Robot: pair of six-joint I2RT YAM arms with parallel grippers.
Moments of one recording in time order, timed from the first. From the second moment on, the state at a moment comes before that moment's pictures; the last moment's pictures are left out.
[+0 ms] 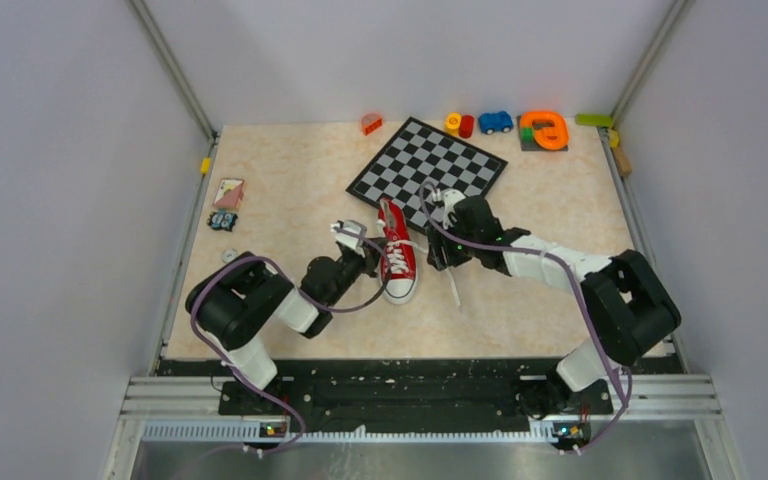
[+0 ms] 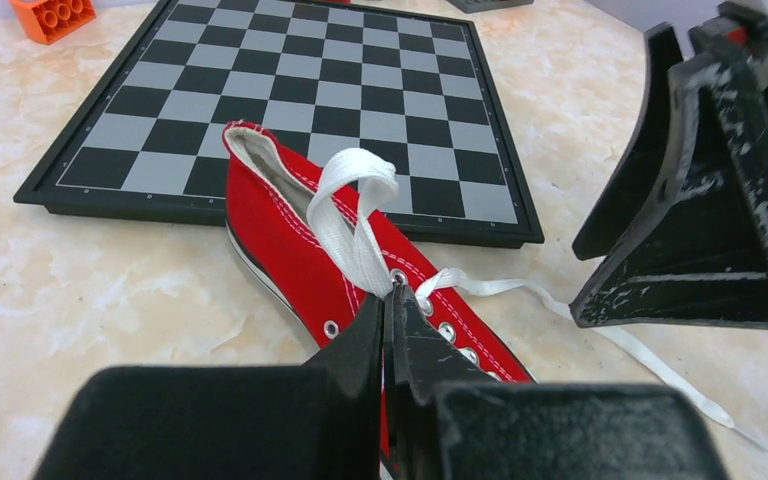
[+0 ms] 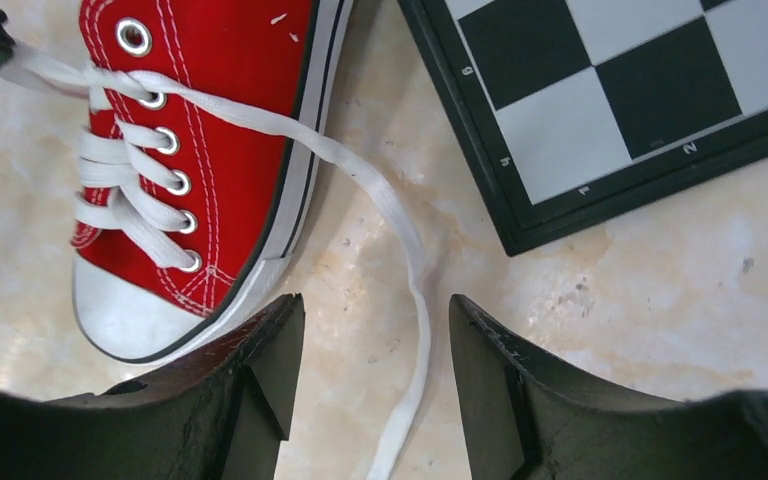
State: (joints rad) left arm -0.65 1.71 0.33 1.42 -0.01 -0.17; right arm 0.59 1.53 0.85 -0.08 -0.13 0.20
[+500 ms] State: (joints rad) left arm -0.64 1.71 0.34 1.40 0.01 -0.17; right arm 0.63 1.78 1.00 -0.09 -0.07 0.00
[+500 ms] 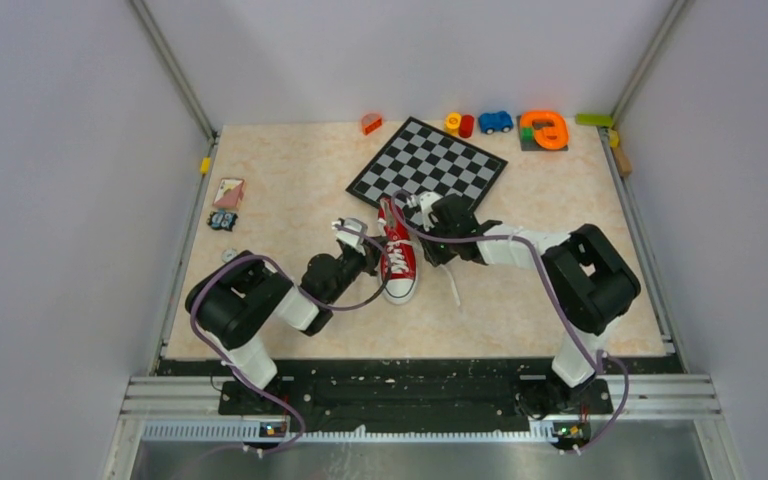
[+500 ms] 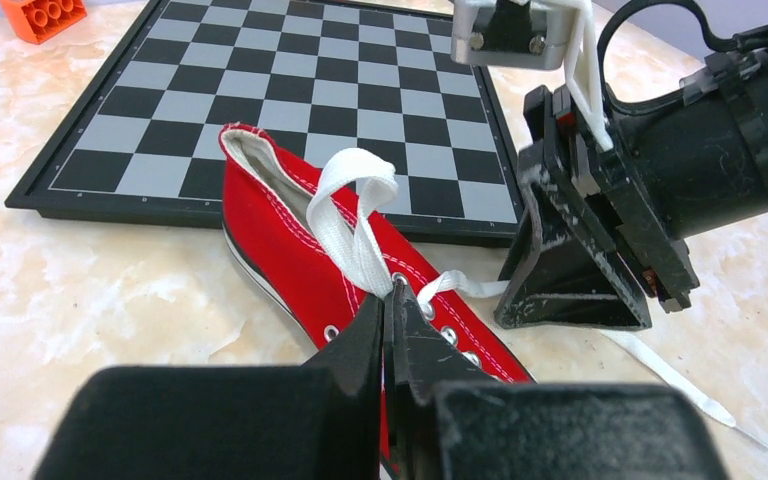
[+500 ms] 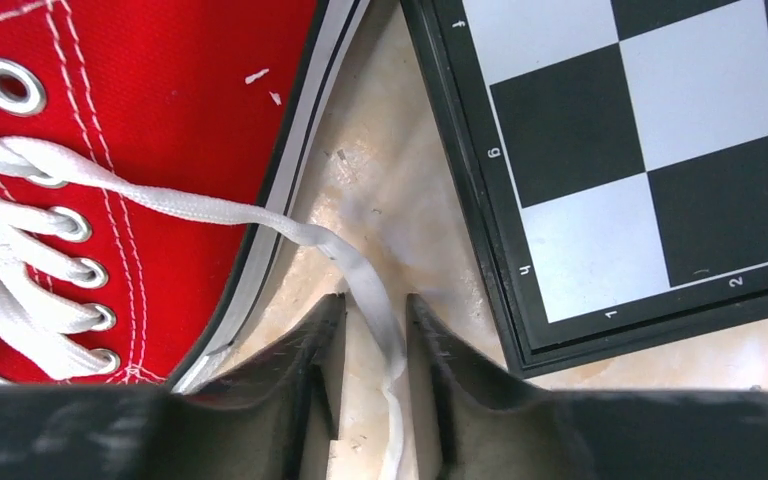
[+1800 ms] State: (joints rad) left arm -0.56 1.67 0.39 1.20 0.13 -0.28; right arm 0.39 1.49 0.75 0.33 -0.59 0.45
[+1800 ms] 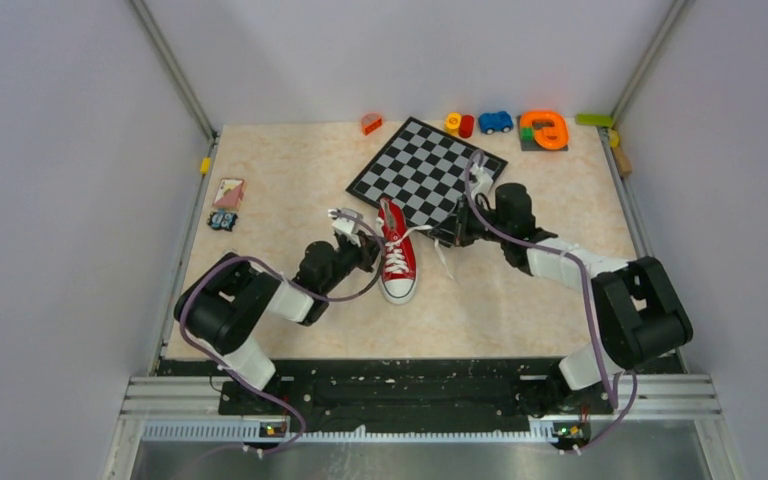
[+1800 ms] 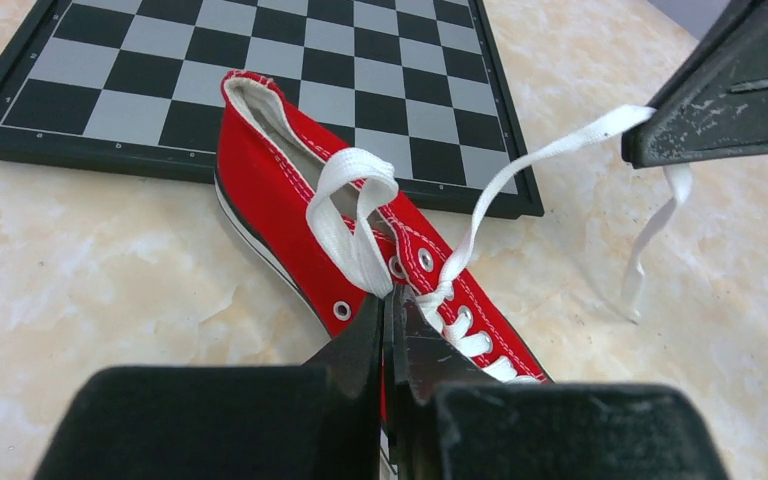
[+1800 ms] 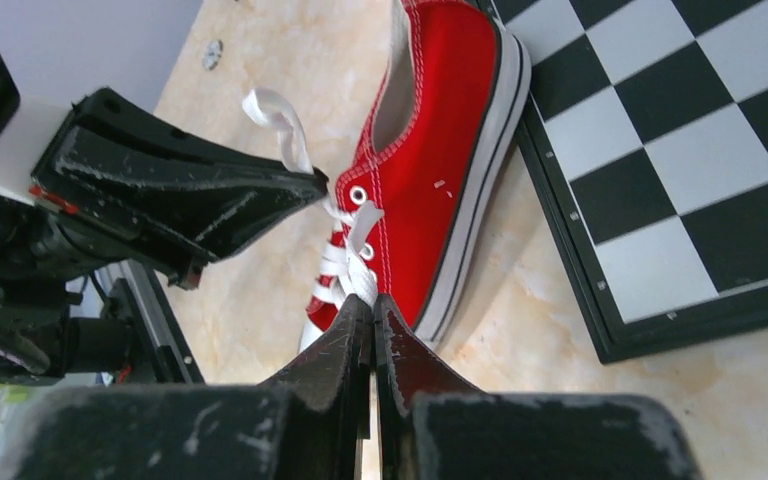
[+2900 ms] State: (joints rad) left arm -0.52 1.63 0.38 1.15 0.22 -0.08; right arm 0.54 1.90 1.22 0.19 -0.57 0.36
